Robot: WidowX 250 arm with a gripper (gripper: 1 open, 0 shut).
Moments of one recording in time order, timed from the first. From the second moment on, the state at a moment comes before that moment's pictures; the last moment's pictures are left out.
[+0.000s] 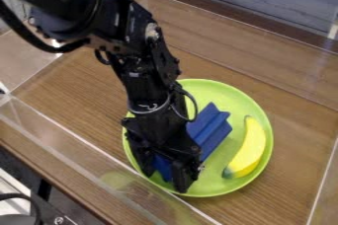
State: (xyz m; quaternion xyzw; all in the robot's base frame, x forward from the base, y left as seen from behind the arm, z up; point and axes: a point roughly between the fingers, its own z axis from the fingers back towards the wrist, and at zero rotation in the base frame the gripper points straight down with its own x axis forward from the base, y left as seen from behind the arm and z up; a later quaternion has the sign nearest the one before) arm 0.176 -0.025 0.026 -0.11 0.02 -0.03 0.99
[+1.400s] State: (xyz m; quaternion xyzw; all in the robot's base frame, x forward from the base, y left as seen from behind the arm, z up) arm 0.203 -0.043 0.023 -0.10 0.00 0.01 0.99
